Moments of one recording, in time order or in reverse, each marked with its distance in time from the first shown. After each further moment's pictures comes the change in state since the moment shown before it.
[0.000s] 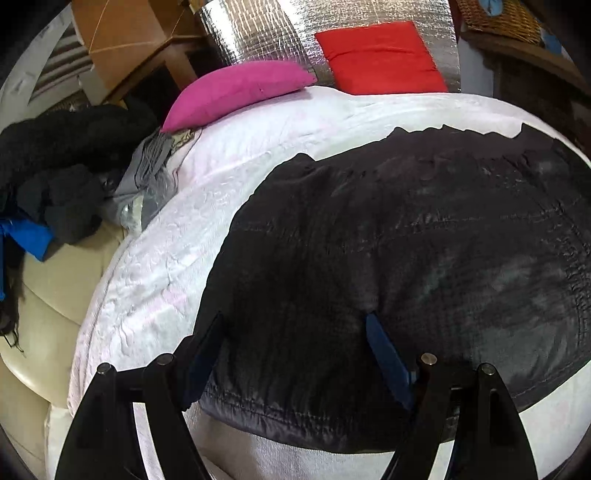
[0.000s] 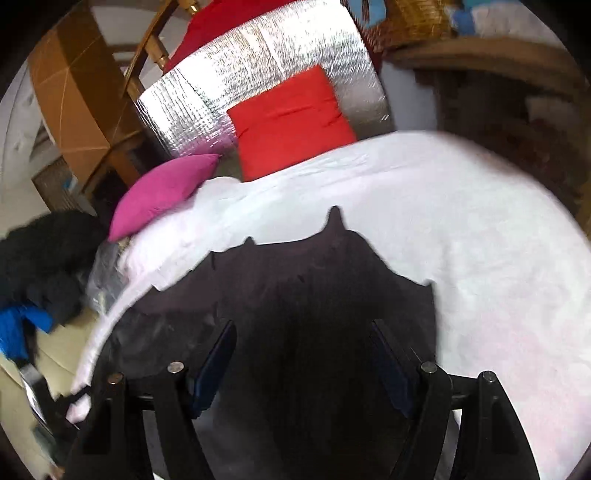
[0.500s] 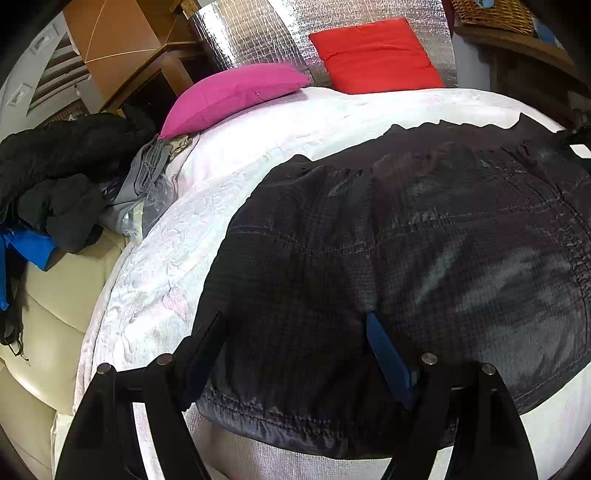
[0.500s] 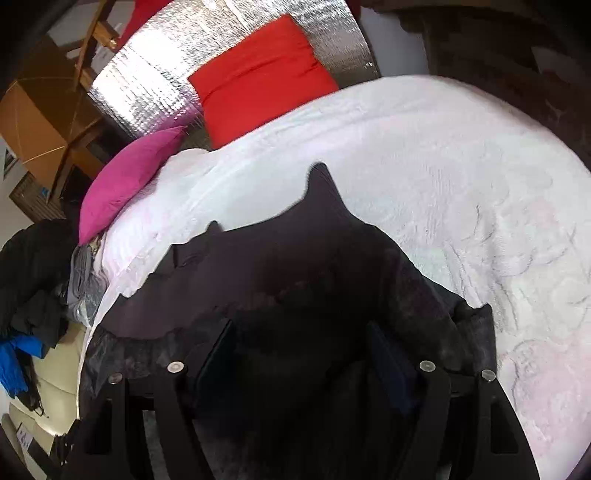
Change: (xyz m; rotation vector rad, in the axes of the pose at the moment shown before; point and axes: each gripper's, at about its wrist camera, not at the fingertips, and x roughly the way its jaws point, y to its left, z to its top) left arm 0.001 -0.005 0.000 0.023 -0.005 0.010; right arm 0.059 -0.002 0.014 0.065 0.117 -0.061
